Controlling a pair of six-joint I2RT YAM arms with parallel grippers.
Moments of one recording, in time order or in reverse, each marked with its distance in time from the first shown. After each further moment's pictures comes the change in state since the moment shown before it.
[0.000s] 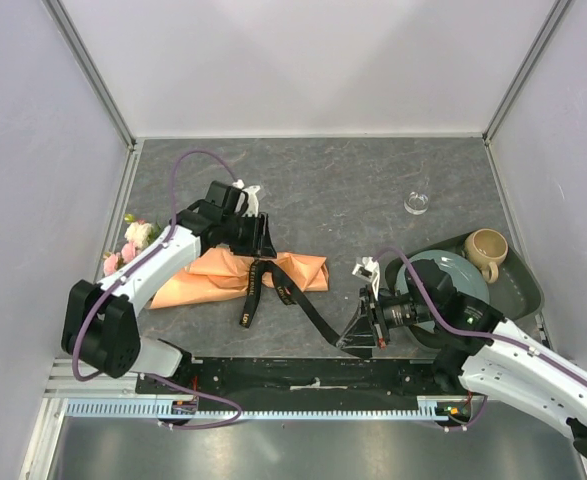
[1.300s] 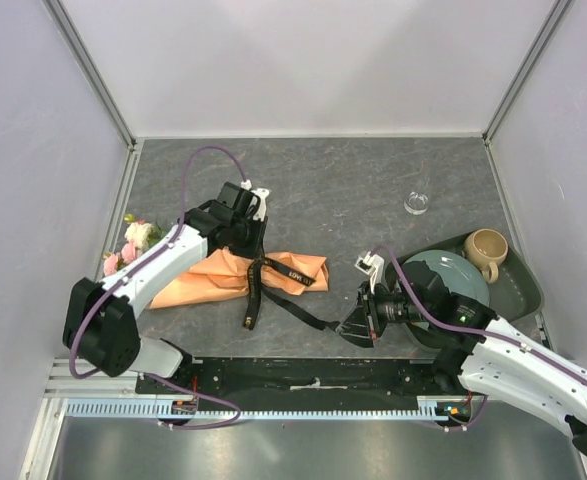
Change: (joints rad) left arm -0.095 0.059 0.045 -0.092 -0.230 0.107; right arm 0.000 0.005 -0.048 -0.033 0.238 0.027
